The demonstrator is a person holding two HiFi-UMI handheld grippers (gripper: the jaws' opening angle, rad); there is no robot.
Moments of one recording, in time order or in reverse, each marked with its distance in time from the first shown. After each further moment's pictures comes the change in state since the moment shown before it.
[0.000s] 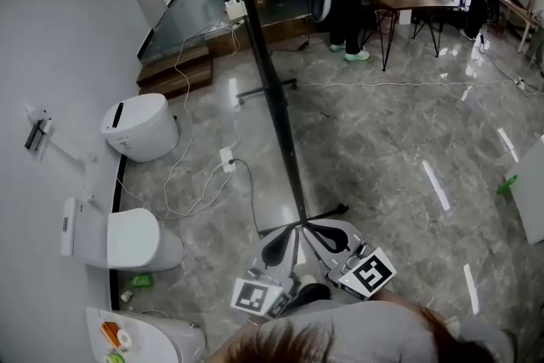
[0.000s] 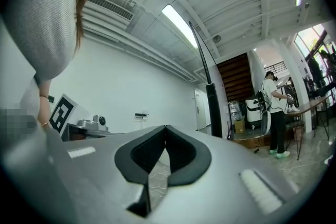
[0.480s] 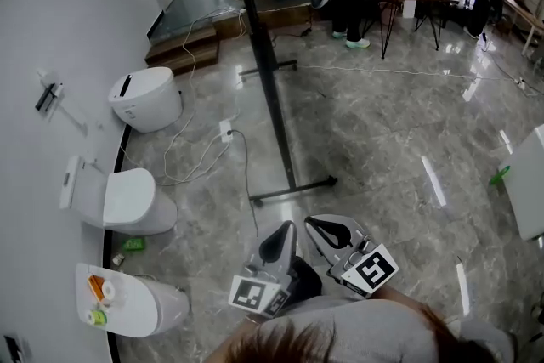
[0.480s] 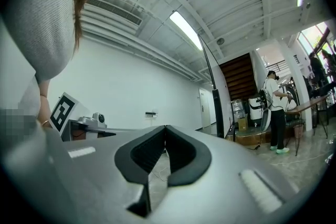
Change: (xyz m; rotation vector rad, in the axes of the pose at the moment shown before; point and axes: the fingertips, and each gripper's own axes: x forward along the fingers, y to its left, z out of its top) left arm -0.094 -0.131 -0.020 -0.011 -0.036 0.067; right arm -0.137 0.087 0.005 -0.015 0.027 0.053
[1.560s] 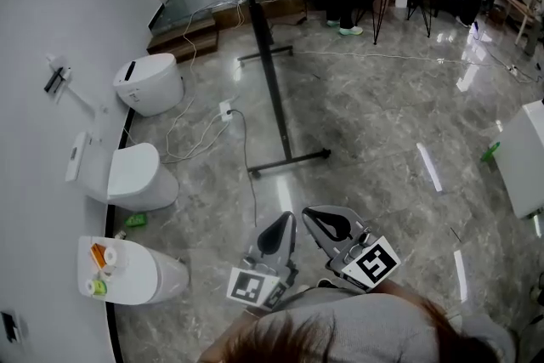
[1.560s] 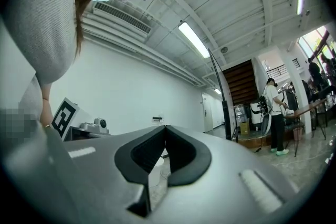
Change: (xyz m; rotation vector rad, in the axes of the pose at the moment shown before) left arm -0.115 -0.103 0.012 0.029 -0.011 -0.017; right arm -0.099 0.122 0.035 -0.002 -0.063 0.015
